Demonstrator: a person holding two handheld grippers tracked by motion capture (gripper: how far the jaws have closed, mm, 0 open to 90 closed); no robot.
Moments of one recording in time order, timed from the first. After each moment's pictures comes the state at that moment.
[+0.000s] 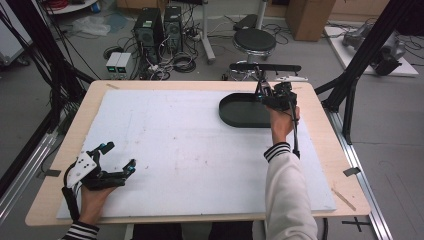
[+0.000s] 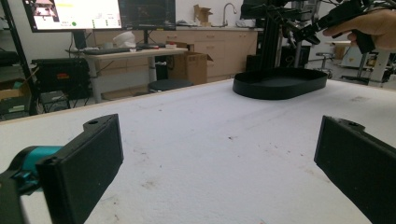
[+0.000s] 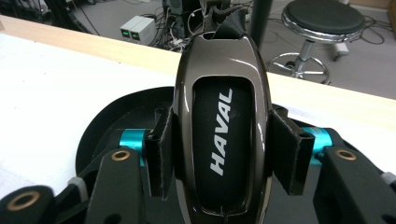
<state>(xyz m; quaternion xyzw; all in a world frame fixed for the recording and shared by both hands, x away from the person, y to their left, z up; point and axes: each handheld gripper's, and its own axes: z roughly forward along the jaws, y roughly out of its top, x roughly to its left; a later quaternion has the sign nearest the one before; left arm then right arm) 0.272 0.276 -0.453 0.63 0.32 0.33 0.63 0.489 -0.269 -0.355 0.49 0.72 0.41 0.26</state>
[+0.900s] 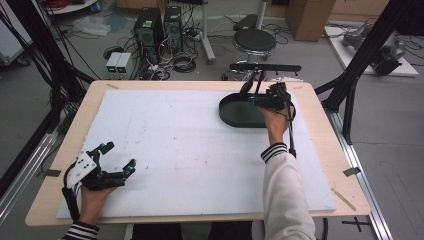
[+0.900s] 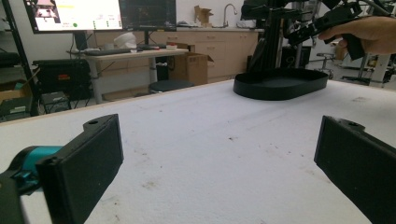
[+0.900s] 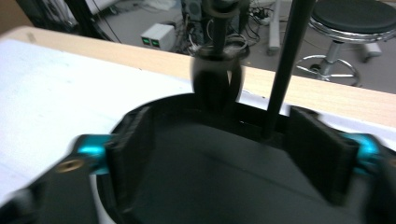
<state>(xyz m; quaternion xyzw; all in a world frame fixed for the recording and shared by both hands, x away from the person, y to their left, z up) 0.272 0.277 -0.453 0.63 0.32 0.33 0.63 0.496 -0.260 -0.364 0.48 0.72 0.45 0.23</state>
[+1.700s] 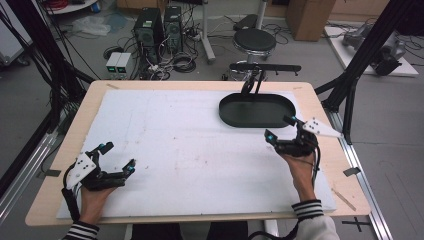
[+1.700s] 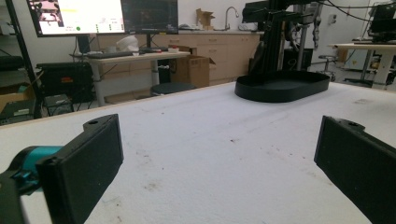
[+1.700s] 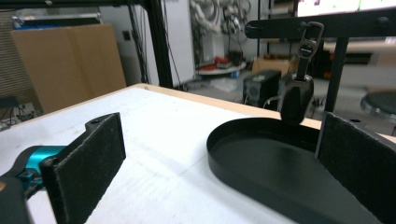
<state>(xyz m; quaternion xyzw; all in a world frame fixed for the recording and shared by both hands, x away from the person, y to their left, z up) 0.270 0.277 -0.453 0.63 0.32 0.33 0.63 0.342 -0.307 -0.389 0.33 0.66 0.63 0.24</state>
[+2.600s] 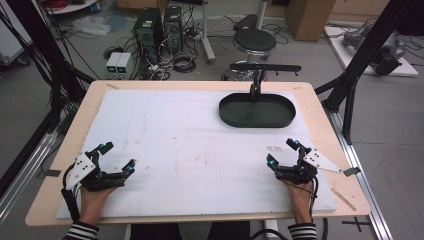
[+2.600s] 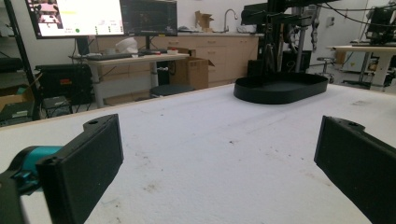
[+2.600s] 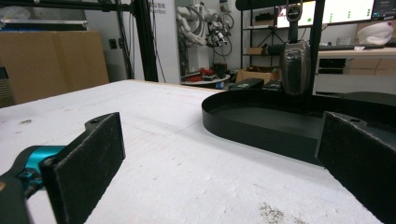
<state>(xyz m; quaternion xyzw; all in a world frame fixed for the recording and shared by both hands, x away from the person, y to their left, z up) 0.269 0.277 -0.454 0.62 0.32 0.33 0.63 0.302 -0.316 -0.452 0.34 0.63 0.64 0.28</state>
